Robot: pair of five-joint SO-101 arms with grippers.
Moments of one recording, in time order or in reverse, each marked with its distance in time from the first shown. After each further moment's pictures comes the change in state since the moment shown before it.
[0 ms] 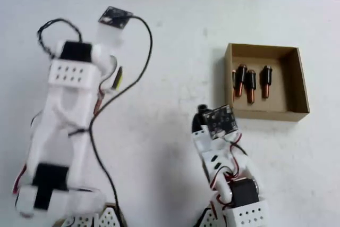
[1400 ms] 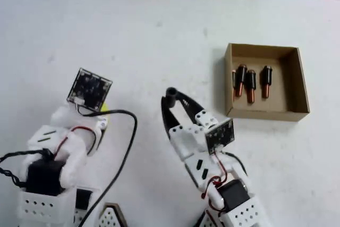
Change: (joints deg) left arm 0.0 -64.1 47.9 -20.5 -3.4; right arm -14.0 0.1 5.2 -31.0 -12.1
